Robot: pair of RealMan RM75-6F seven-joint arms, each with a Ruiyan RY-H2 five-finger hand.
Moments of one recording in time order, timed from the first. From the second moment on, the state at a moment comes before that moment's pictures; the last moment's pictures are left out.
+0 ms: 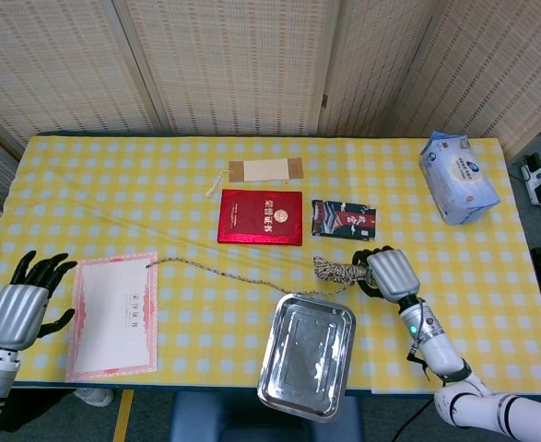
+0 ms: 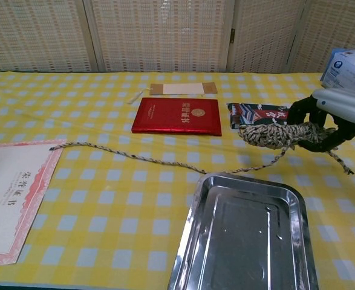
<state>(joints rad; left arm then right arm) -0.23 -1.10 -0.10 -1.64 1.52 1.34 0.13 0.53 -1.46 0.15 -1.43 -1.29 1.03 -0.22</state>
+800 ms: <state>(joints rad) -0.62 -1.43 -0.23 -1.35 1.24 0.91 0.22 0.62 -1.42 0.22 -1.57 -1.11 1.03 -0.45</state>
